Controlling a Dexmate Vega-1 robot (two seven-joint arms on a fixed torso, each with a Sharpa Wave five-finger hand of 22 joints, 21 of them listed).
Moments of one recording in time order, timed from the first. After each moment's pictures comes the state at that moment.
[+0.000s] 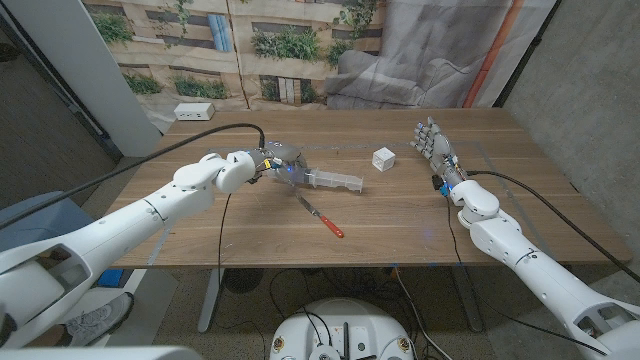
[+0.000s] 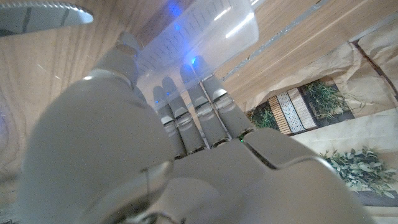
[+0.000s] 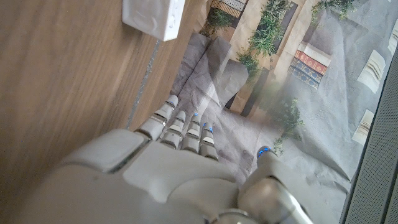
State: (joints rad) left arm 0.59 0.86 0.74 -1.68 0.73 -0.01 -0.16; left_hand 1.11 -0.02 0.40 -0.18 0.19 0.81 -0.09 0.22 0.18 0.91 -0.16 0.20 0.17 0.89 -0.12 0.18 0.17 0.90 -0.09 0.26 0.17; right arm -0.87 -0.56 -0.37 -1.36 0.56 0.31 -0.04; right_hand 0.13 0.11 0.24 0.09 0.22 0.13 -0.04 0.19 0.17 0.18 -0.03 0.19 0.18 0.10 -0.03 0.20 0.24 0.31 -0.01 0.18 0.17
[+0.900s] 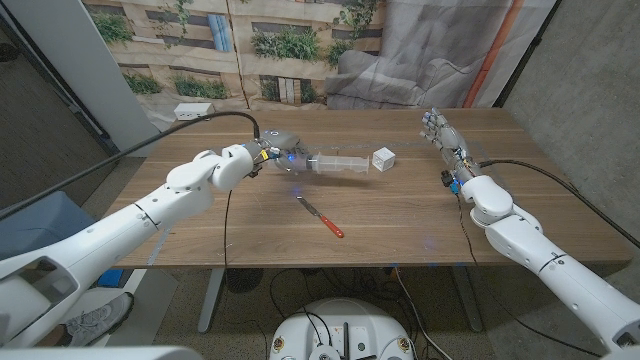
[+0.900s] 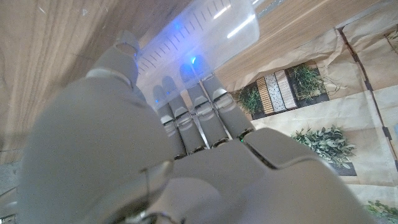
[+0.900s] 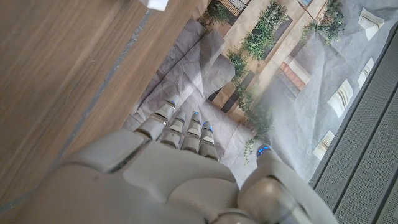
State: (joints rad) left arm 0.66 0.86 0.65 -1.80 0.68 0.08 -0.13; left_hand 1.11 -0.02 0.42 -0.19 0.18 0.82 -0.09 0.20 0.18 0.93 -0.15 0.20 0.17 0.91 -0.13 0.18 0.17 0.91 -0.09 0.26 0.17; right arm -0.98 -0.68 -0.33 -1.59 0.40 0.27 -0.18; right_hand 0.13 0.11 0.25 0.08 0.22 0.14 -0.04 0.19 0.17 0.18 -0.02 0.19 0.18 0.09 -0.04 0.20 0.23 0.30 -0.04 0.18 0.16
